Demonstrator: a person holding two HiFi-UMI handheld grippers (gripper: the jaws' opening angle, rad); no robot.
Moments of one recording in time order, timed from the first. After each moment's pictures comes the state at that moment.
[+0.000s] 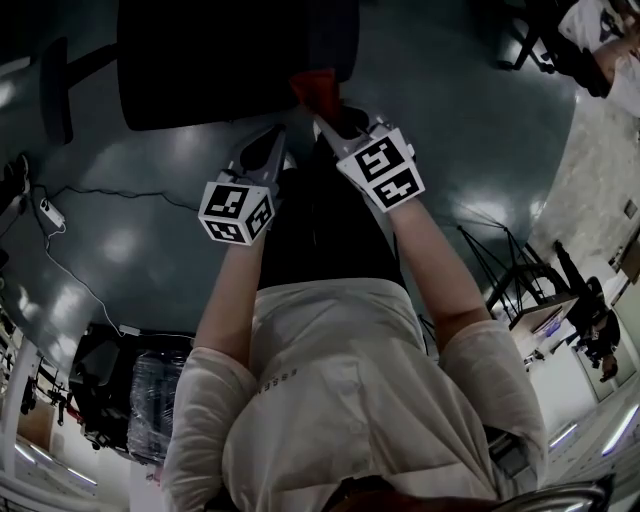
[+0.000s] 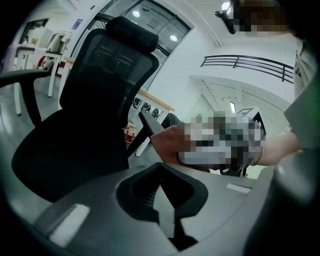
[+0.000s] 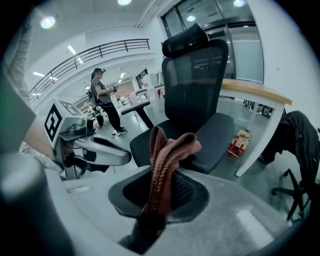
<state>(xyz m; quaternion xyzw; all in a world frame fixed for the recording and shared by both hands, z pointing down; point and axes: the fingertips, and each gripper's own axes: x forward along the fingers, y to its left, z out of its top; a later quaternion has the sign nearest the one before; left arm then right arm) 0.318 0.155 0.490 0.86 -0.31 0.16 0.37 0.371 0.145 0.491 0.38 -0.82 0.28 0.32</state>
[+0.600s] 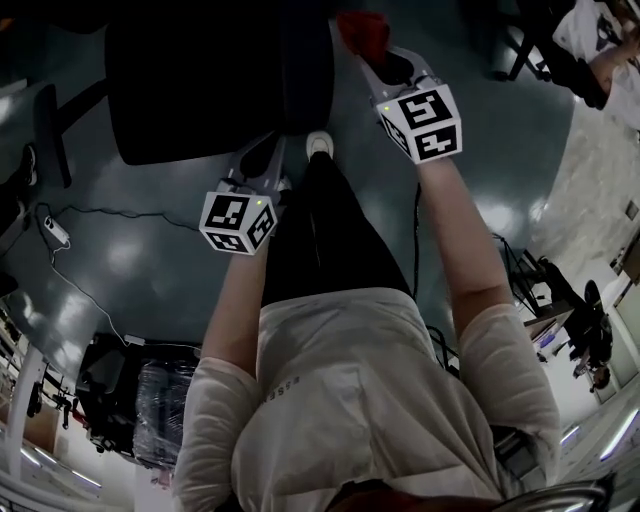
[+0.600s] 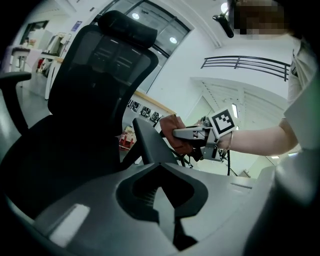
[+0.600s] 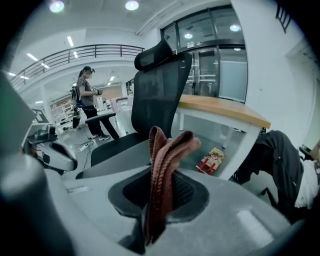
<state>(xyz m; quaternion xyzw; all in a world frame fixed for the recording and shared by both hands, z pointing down) 0.378 0.094 0.487 0.86 -0.32 0.15 0.36 0.523 -0.001 0.486 0.48 -0.80 0.20 0.30</state>
